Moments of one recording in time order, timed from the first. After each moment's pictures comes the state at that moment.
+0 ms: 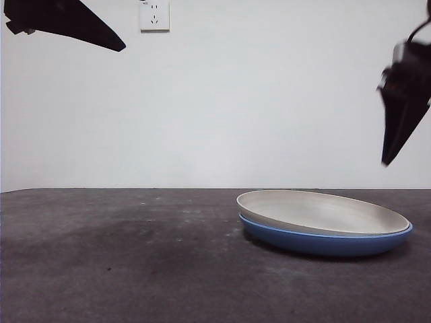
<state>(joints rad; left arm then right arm) -0.55 1.09 1.03 -0.73 0.57 -0.05 0.07 1.38 0.94 -0.65 -0.30 0.14</state>
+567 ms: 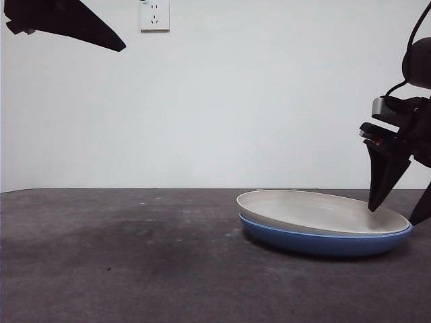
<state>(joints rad) -0.55 1.09 1.03 -0.73 0.57 -0.05 0.07 1.59 0.94 -0.48 -0.34 0.14</state>
